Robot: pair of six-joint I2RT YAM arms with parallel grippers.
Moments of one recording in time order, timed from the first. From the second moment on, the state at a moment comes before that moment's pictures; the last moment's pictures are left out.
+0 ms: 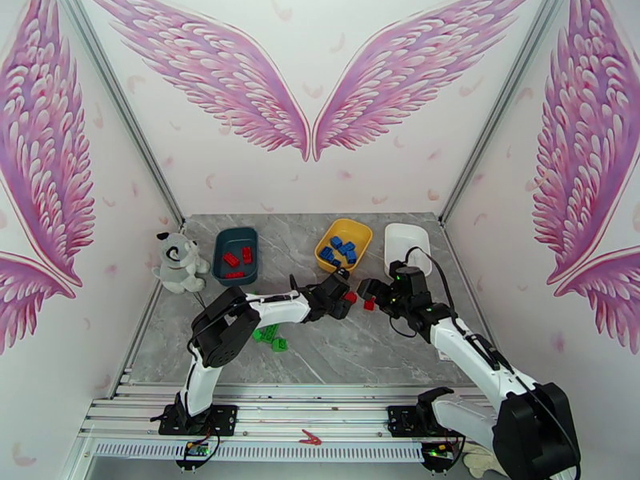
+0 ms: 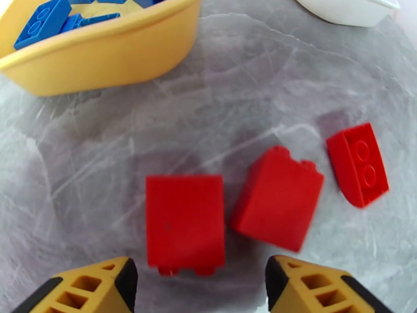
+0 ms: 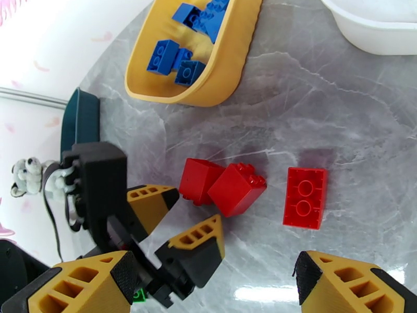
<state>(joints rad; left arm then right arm) -0.91 2.10 1.38 -0.18 -0.21 -0.34 0.24 1.13 0.67 -0.28 -0.25 0.73</state>
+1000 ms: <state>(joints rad) -0.79 1.78 1.12 -0.16 -0.21 -0.35 0.30 1.20 0.65 -0.13 -0.41 0.73</state>
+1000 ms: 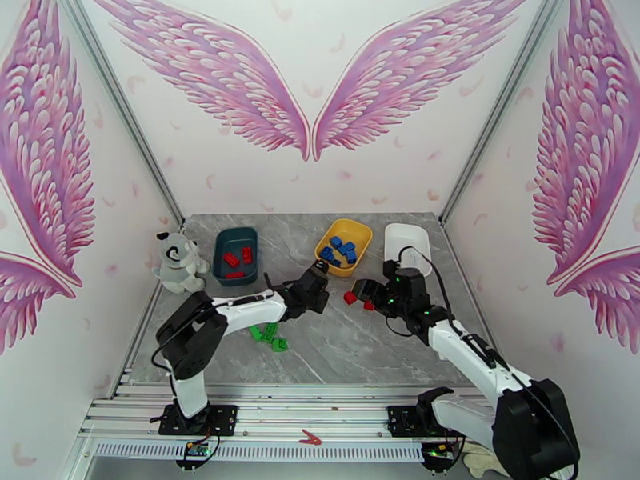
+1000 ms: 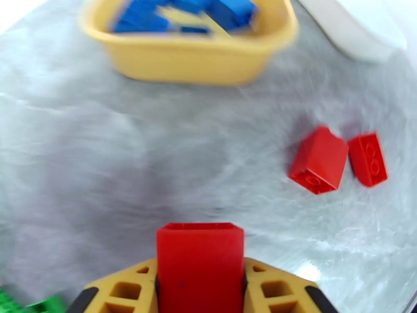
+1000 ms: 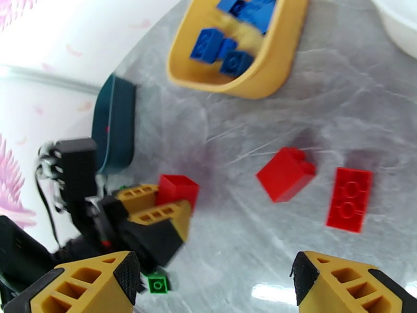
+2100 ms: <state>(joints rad) -0.30 1.63 1.12 -0.22 -0.16 -0.35 0.53 1.36 0.81 -0.25 -0.22 0.58</state>
